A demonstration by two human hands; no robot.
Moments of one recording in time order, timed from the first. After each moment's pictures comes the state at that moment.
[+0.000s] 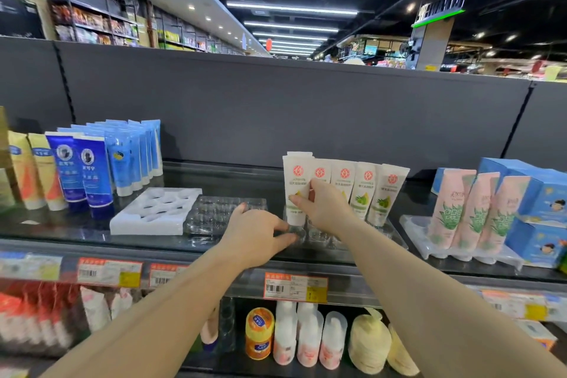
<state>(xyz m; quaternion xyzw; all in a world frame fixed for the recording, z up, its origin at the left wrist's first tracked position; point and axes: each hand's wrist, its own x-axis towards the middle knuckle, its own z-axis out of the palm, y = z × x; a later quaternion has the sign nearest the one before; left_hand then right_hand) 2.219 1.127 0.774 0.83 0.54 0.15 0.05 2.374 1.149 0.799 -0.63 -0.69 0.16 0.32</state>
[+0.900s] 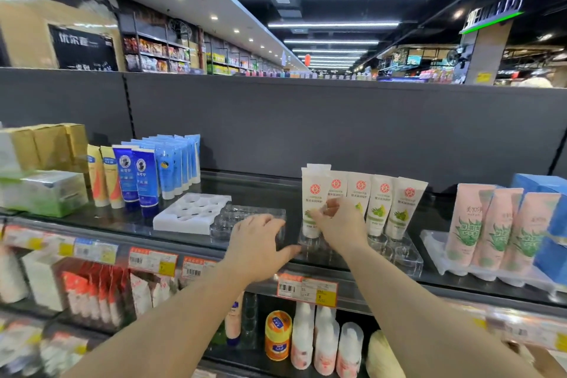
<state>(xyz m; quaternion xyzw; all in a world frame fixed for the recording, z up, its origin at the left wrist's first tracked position) 2.207 1.098 0.765 0.76 0.63 0.16 -0.01 2.373 1.125 0.785 -0.62 -0.60 0.24 0.45</state>
